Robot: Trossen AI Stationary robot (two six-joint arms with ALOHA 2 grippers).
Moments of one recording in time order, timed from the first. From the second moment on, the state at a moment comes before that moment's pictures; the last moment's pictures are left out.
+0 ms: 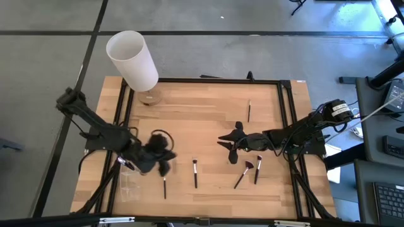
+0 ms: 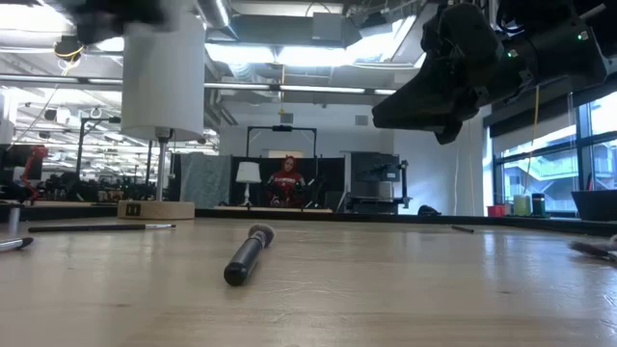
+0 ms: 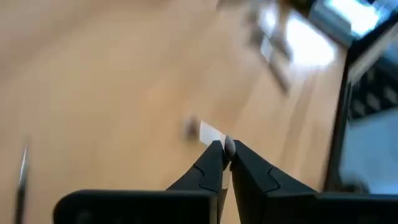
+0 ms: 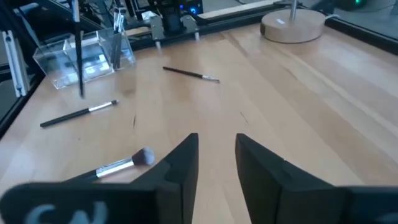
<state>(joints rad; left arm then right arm) -0.61 1.23 0.95 -0.57 -0.55 -1.10 0.28 1.41 0.48 0.62 0.45 0.31</state>
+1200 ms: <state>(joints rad) -1.09 1.28 1.09 -1.27 -0.30 -2.14 0.28 1.41 0.48 0.55 0.45 0.36</state>
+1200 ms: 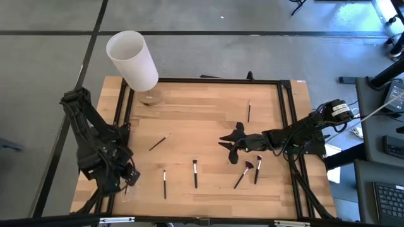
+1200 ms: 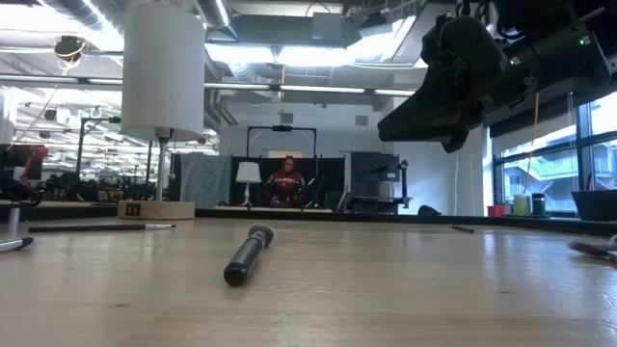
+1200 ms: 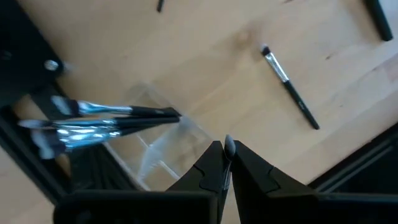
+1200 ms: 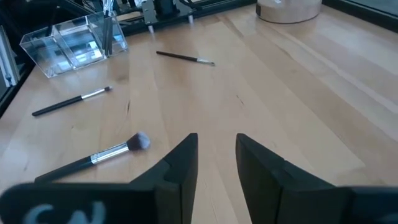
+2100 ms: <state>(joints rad) -1.08 1.30 1.09 -1.16 -0.14 -2.14 0.28 1.41 0.48 0.55 0.45 0.38</state>
